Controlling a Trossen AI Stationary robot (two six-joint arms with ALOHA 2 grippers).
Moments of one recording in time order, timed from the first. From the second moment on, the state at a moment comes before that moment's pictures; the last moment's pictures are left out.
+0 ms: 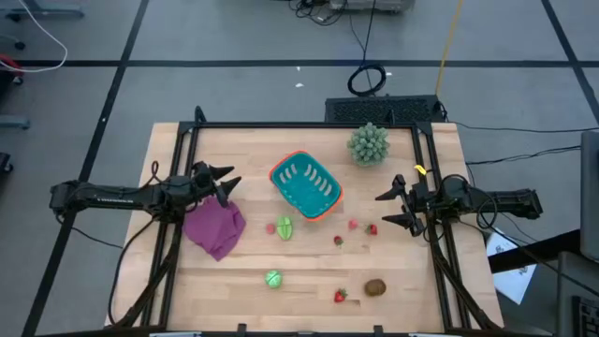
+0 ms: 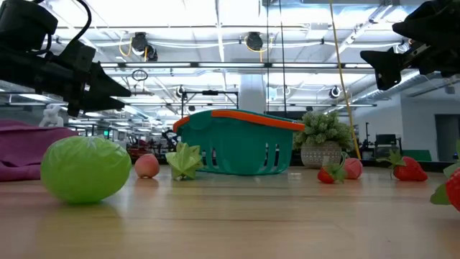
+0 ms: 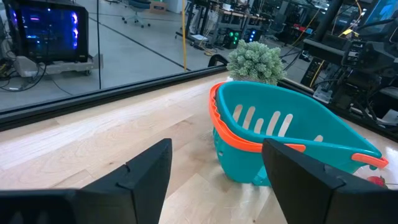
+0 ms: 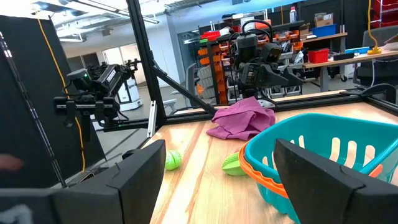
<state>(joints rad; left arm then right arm) 0.07 0.40 0.01 0.21 -0.47 -0.35 0.03 0.00 0.02 0.07 -0.16 0.21</state>
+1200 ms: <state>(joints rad) 0.07 0.40 0.01 0.24 -0.47 -0.43 0.03 0.00 0.02 0.36 -0.16 0.42</state>
